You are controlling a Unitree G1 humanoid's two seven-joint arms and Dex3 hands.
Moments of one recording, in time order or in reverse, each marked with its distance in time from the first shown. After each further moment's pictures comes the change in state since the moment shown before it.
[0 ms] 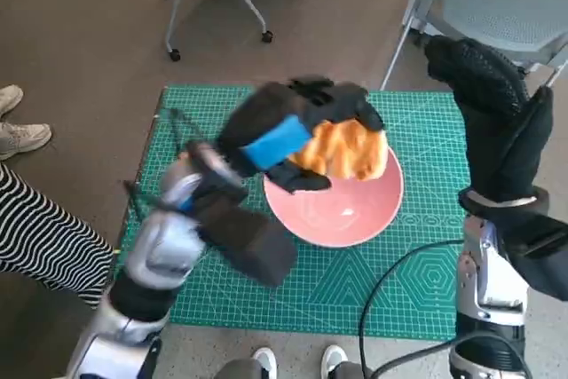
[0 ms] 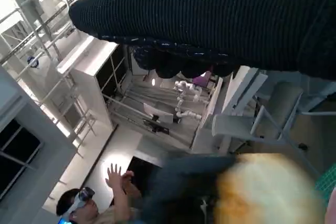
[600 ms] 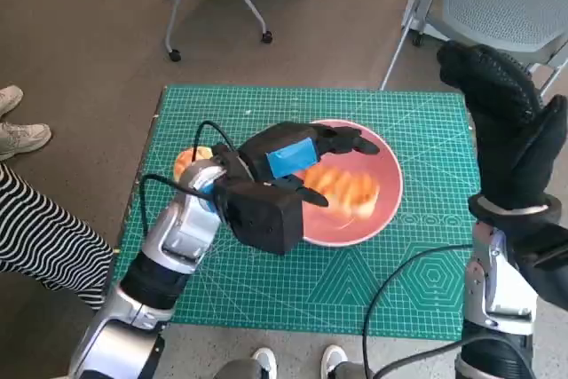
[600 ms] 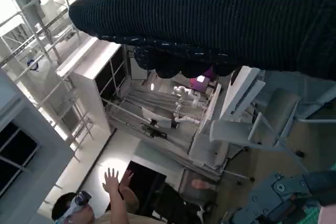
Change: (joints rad) left arm -0.018 0.033 -0.020 0.112 -0.044 0.052 -0.250; right arm 0.028 -0.012 -0.016 -0.033 0.000 0.008 0.000
